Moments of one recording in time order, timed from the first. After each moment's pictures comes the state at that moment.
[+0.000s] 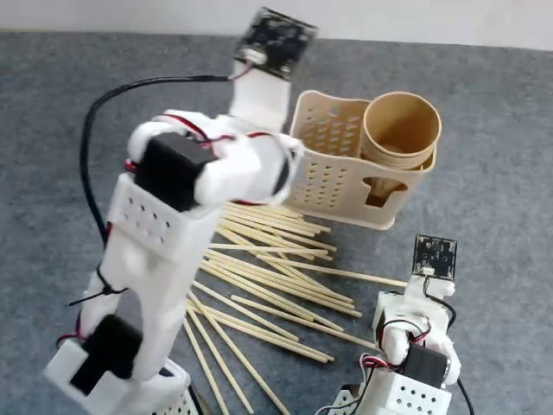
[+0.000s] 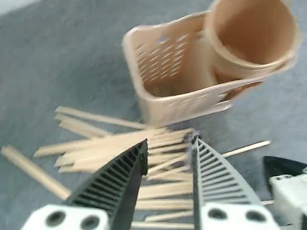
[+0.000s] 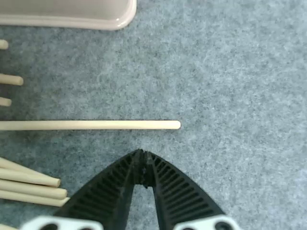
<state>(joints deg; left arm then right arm) 26.4 -6.7 -34.2 100.3 12.2 14.7 -104.7 95.7 70.9 12.2</state>
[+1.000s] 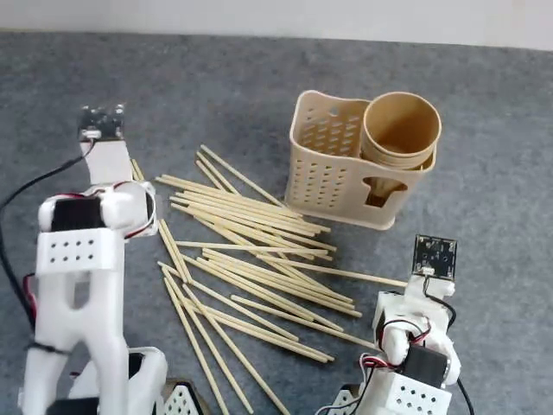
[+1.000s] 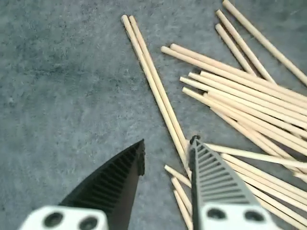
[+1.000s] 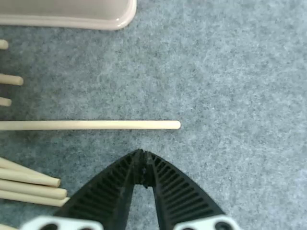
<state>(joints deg) -12.4 -33.6 36.5 68.3 4.4 14.7 -104.7 95.7 70.9 12.2</state>
